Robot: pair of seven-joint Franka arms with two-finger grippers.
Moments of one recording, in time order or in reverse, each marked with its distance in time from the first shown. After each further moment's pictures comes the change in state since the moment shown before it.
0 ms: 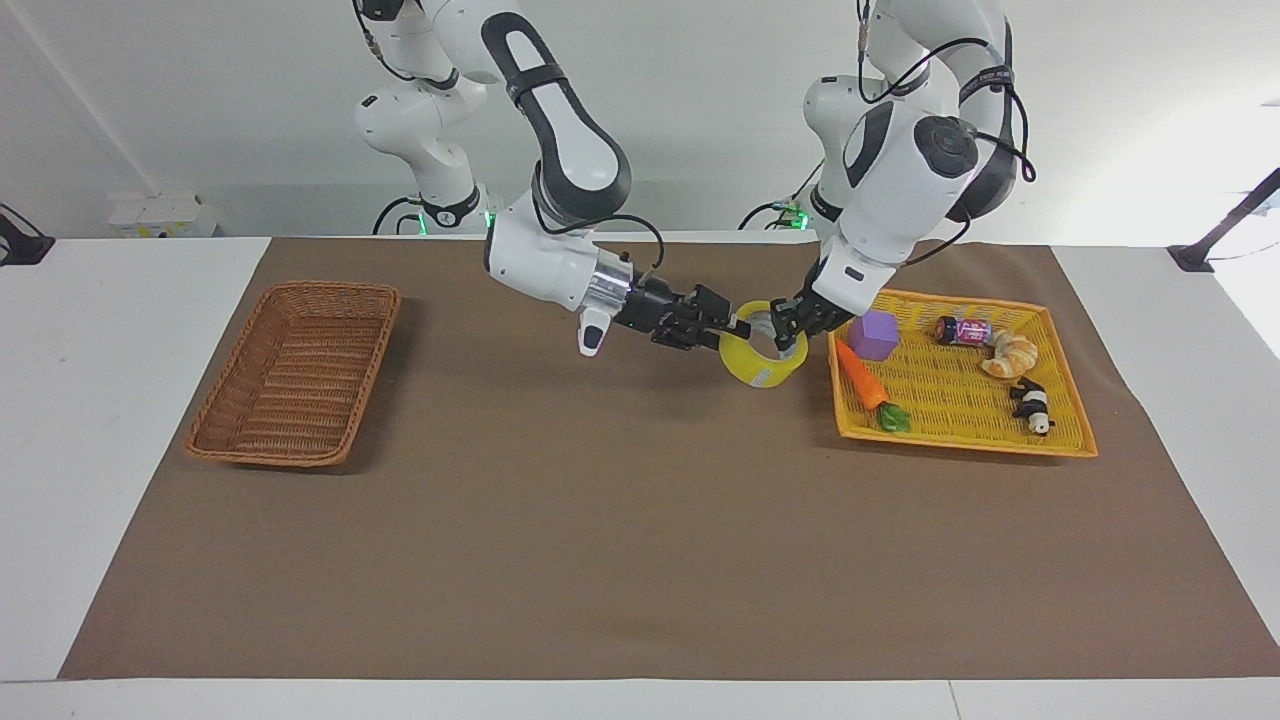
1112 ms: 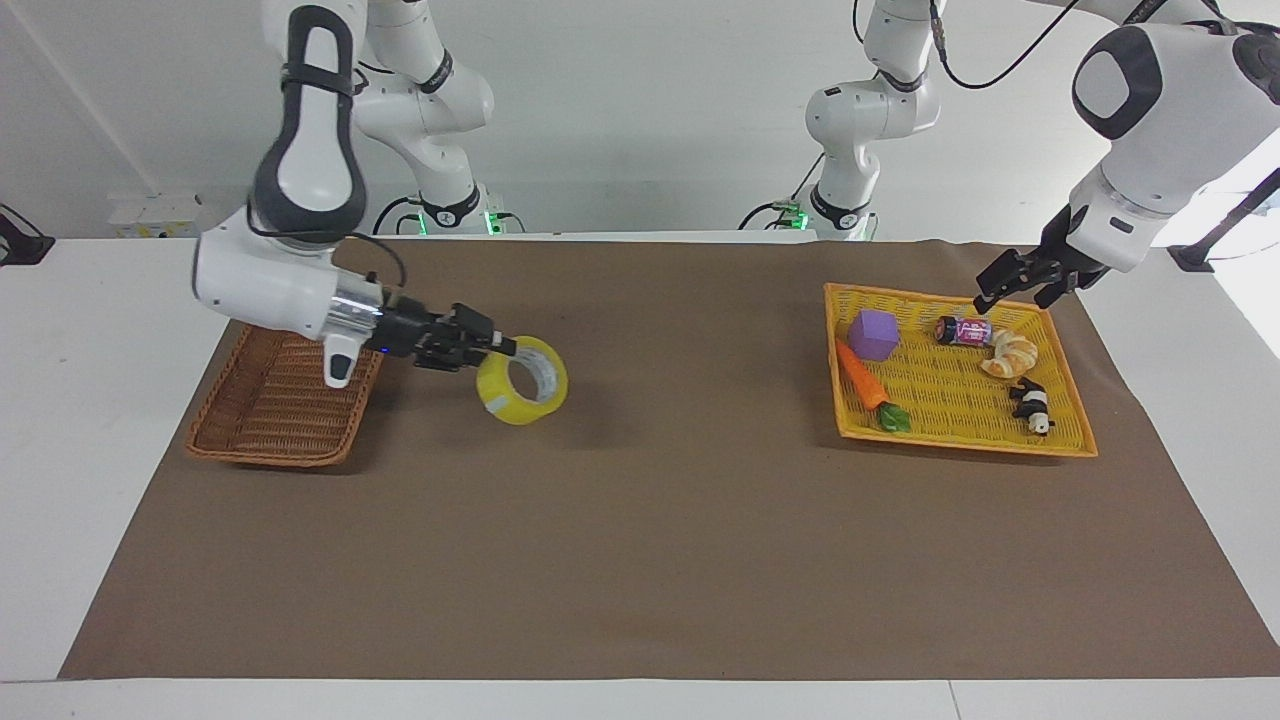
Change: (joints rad) left arm 0.415 -0.026 0.011 0.194 0.148 -0.361 0.453; right arm -0.815 -0.114 -0.029 -0.012 -0.724 -0.754 -0.181
